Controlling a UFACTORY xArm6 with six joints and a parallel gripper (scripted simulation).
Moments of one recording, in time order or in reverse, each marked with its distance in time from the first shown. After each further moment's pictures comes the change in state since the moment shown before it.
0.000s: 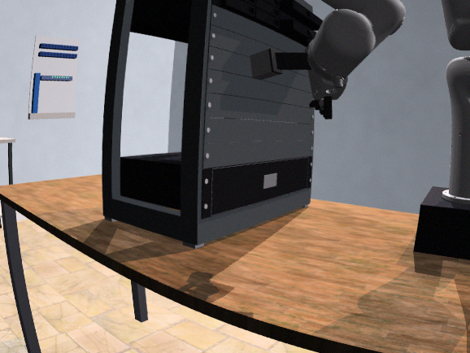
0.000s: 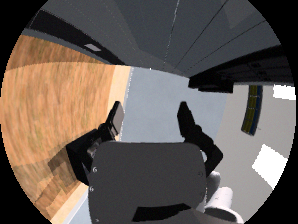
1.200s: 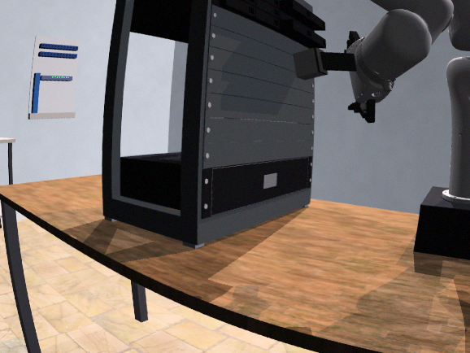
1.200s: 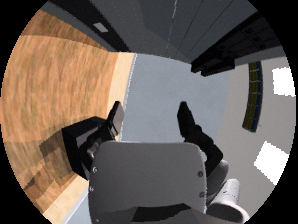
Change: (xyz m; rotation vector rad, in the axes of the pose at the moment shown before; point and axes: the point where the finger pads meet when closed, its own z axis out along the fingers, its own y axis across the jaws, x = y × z) arm -0.066 -0.016 -0.043 0.000 0.000 0.001
